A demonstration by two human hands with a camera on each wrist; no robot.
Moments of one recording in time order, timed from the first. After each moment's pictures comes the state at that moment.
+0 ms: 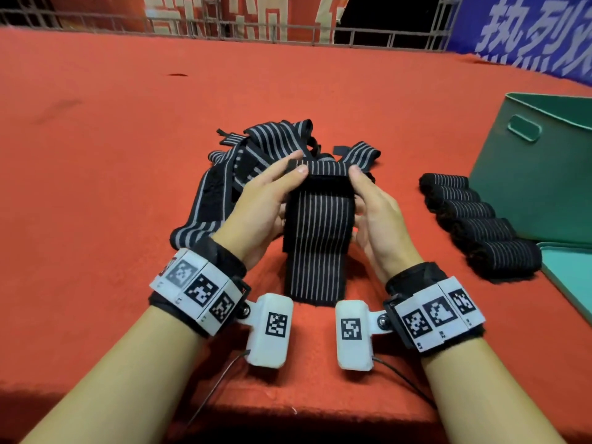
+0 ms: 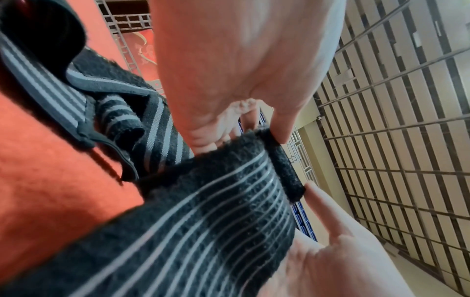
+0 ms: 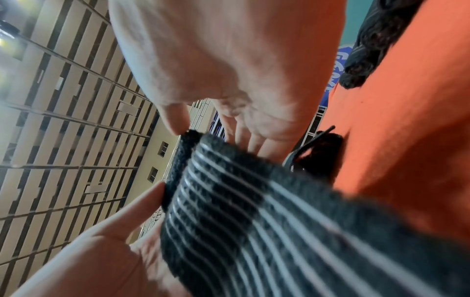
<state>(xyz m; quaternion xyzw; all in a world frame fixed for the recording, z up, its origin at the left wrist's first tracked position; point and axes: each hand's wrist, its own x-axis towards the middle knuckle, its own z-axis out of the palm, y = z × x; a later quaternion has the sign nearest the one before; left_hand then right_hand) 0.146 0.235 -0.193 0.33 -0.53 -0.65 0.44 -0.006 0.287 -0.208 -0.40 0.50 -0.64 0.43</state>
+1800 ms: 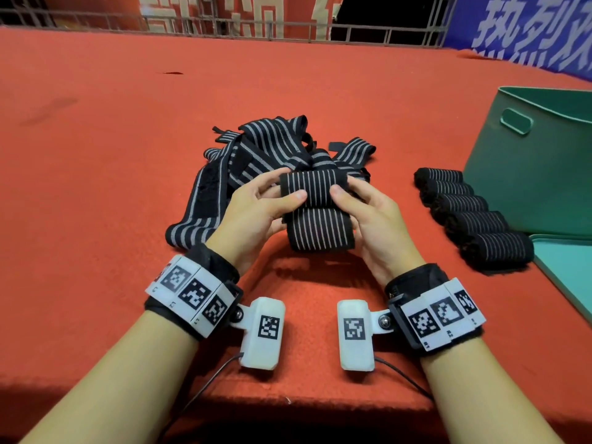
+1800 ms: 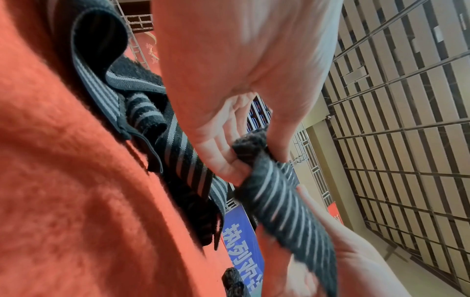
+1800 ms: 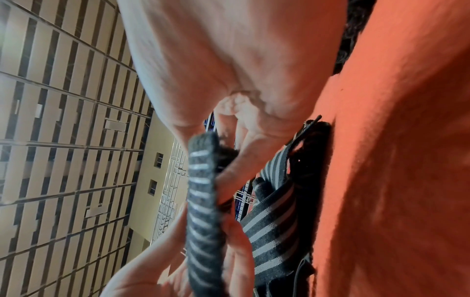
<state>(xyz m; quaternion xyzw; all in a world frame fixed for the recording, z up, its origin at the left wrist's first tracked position) 0.152 0.241 -0.209 0.32 -0.52 -0.65 0.45 -0.014 0.299 -0.219 -0.39 0.46 -0.65 0.46</state>
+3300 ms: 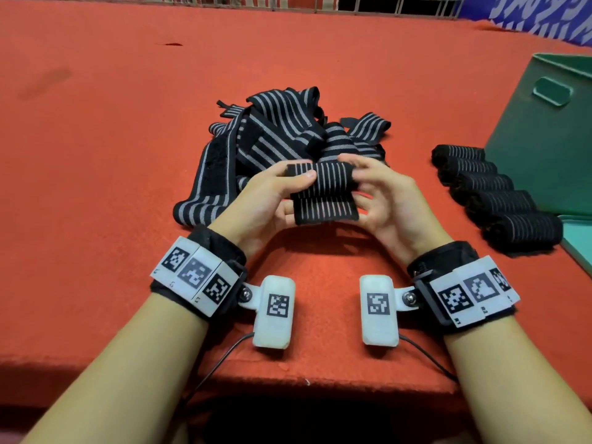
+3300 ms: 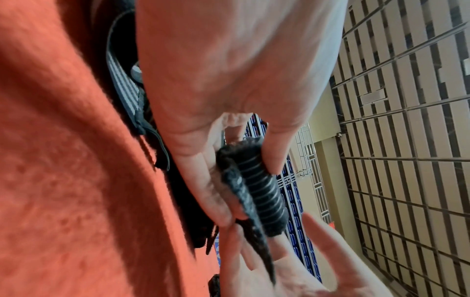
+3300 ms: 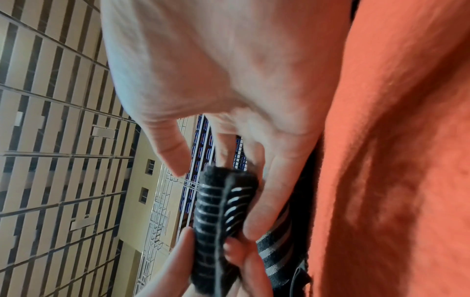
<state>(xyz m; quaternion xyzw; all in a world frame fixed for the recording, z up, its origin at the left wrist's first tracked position) 0.158 0.239 -0.216 0.34 -0.51 -0.70 0.37 -0.018 0.293 -0.221 -0.42 0.45 -0.60 0.52</state>
